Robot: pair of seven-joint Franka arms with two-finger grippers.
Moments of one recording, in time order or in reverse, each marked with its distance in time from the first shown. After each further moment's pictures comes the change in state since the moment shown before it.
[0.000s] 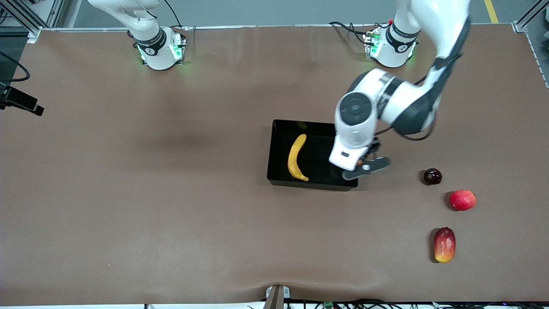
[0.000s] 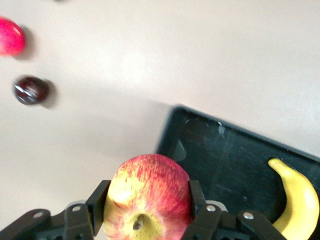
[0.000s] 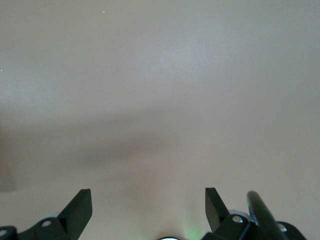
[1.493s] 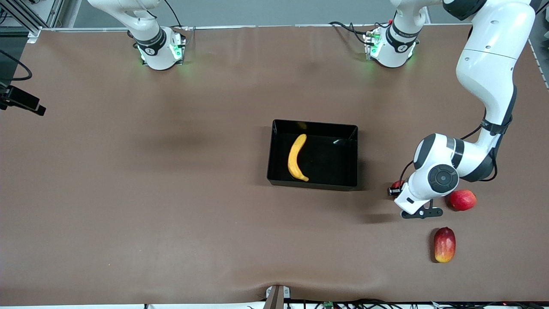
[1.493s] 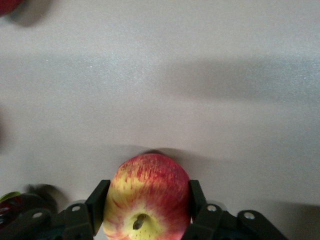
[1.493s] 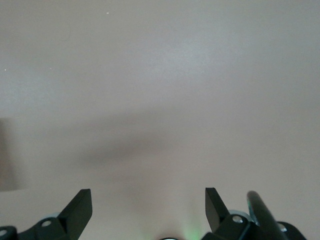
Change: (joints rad) left arm 0.339 0.304 0.011 -0.042 0.053 0.327 0.441; right arm 0.013 0.000 -0.001 0.007 0.001 0.000 0.001
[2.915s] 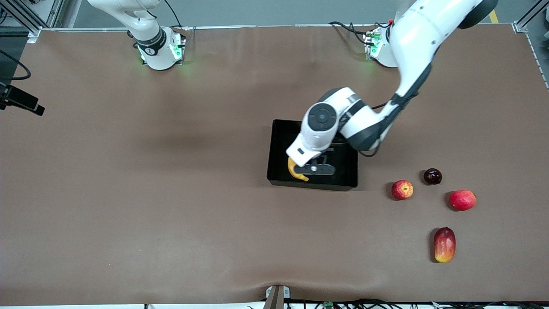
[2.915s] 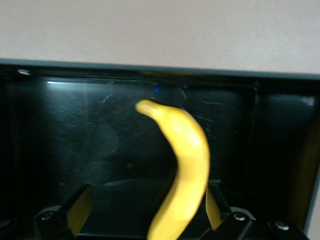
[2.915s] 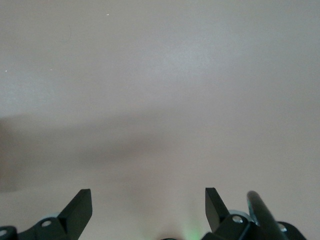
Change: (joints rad) left arm -0.318 0.000 -0.279 0.026 0.003 -0.011 -0.419; right arm 0.000 0.000 -0.001 0.003 0.000 0.000 0.000
